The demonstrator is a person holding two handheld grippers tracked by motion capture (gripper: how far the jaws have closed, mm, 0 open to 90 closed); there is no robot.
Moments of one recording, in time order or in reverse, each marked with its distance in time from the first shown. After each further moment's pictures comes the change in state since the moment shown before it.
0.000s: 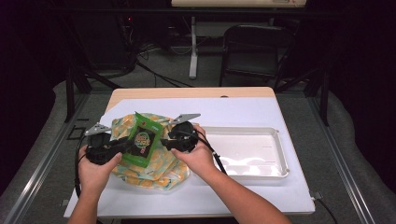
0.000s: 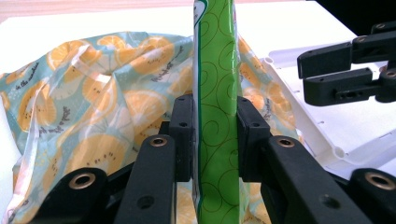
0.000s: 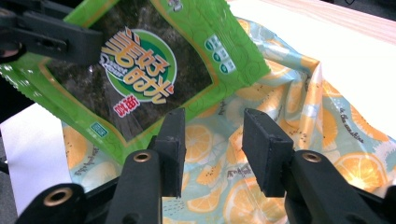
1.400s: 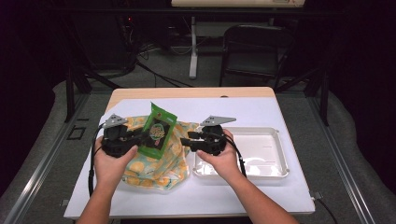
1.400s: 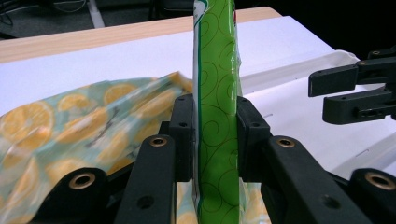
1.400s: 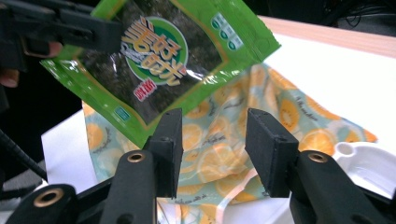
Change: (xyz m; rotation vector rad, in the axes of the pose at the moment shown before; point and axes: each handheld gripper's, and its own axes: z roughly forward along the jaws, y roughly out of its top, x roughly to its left) left arm -0.047 0.033 0.017 -0.036 -0.019 0.087; right arm -0.042 -0.034 -0.056 -0.160 0.084 0.075
